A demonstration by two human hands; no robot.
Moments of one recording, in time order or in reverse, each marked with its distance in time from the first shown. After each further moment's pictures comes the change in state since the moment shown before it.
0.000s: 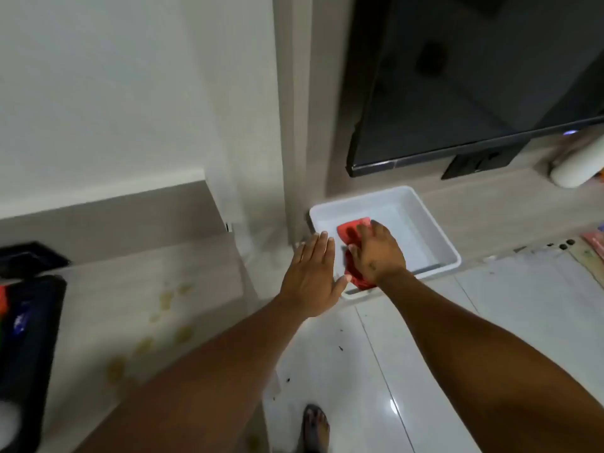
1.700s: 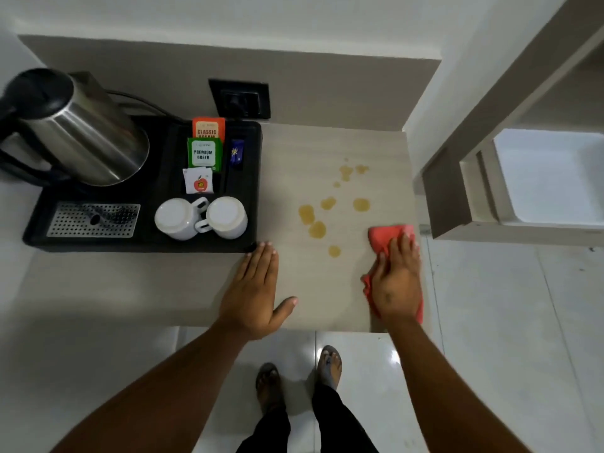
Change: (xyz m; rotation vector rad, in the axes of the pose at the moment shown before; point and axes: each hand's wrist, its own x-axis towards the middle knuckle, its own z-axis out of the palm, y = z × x) left_hand -0.468 -0.215 0.014 -0.001 0.035 -0.333; right_hand -0.275 -0.257 0.143 0.286 -0.016 0.081
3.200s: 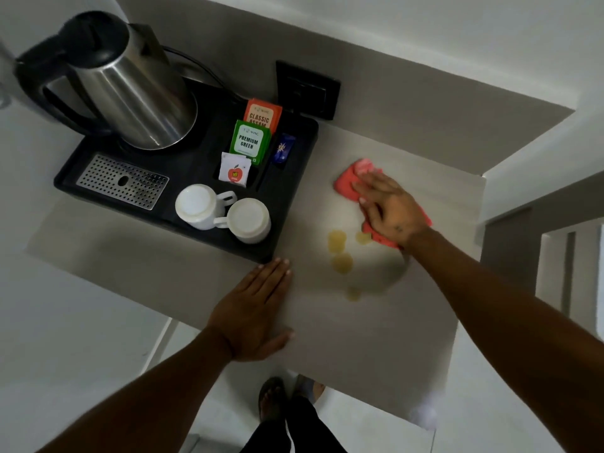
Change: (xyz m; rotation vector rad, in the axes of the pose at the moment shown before) left_hand 0.003 0.002 -0.008 -0.035 -0.084 -0.054; right_hand 0.211 -0.127 0.032 -0.142 -0.324 -1.104
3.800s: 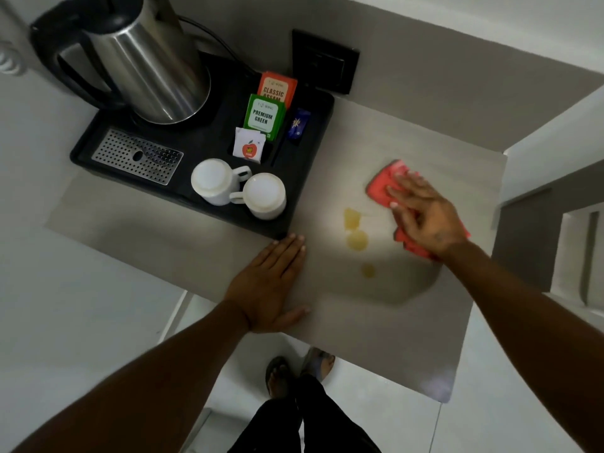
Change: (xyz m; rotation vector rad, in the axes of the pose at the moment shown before) left_hand 0.000 -0.002 0.005 0.003 0.009 -0.004; right_hand -0.059 -0.013 -0.008 0.102 0.019 0.077
